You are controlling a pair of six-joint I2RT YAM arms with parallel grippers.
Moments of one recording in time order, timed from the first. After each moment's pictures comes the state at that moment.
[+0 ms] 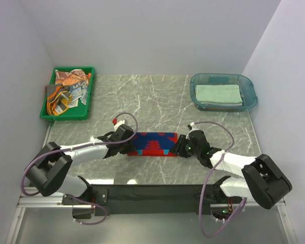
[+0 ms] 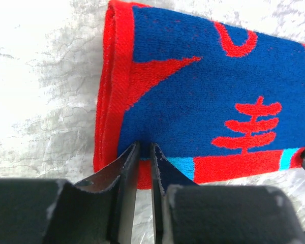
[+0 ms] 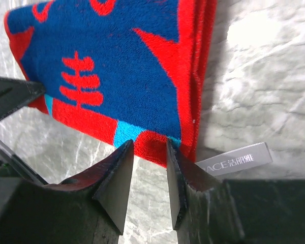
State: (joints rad) left arm -0.71 1.41 0.61 -0.15 -0.15 -0.90; right arm 0.56 1.23 0.31 0.22 -0.16 0.79
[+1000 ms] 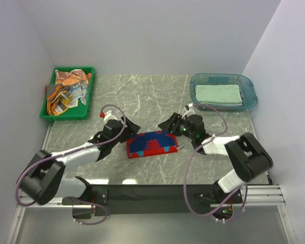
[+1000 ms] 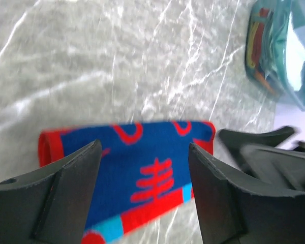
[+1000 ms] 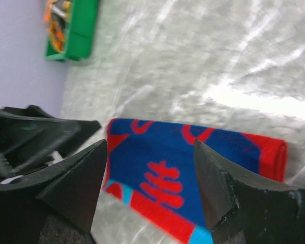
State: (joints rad) left arm -0.59 1.26 0.51 0.24 -0.15 -1.04; right arm 0.46 1.50 0.51 0.66 -0.28 0.83
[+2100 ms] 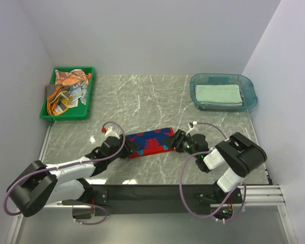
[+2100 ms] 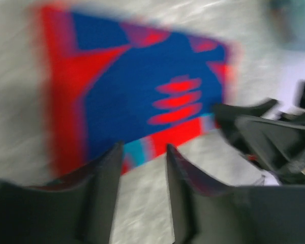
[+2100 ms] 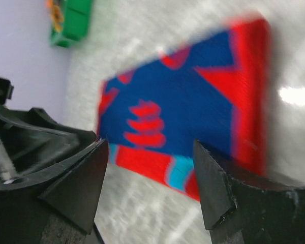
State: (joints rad) left arm -0.71 1.14 0.28 0.35 -0.10 -1.13; right arm 0.54 1.60 0.20 1.11 -0.22 0.95
